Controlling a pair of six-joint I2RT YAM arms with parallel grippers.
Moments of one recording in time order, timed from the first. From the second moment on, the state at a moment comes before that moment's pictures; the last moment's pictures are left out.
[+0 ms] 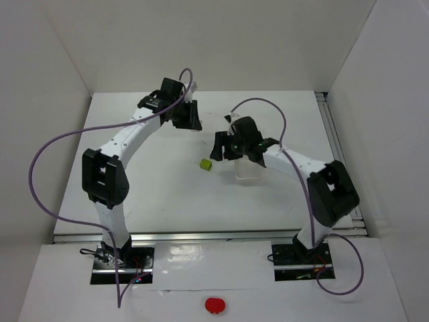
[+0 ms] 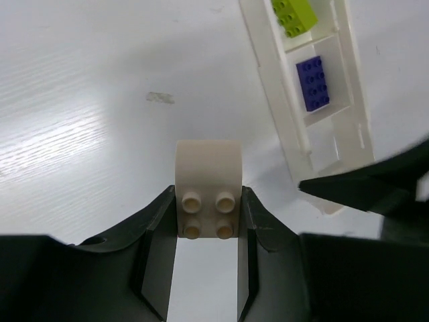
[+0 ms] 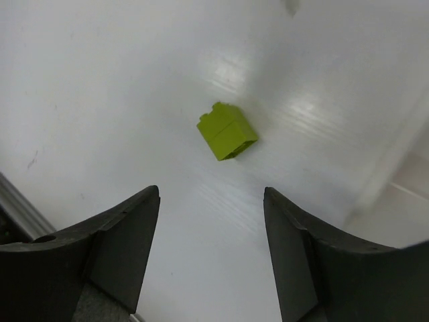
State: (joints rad) left arm -0.35 1.88 1.77 -0.71 0.24 -0.27; right arm 0.55 1.69 1.11 -0.12 -0.28 0.40
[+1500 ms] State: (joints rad) left arm -0.55 1.91 1.65 -0.64 0.10 -0.21; right arm 0.52 0.95 0.77 -0.35 0.74 0.71
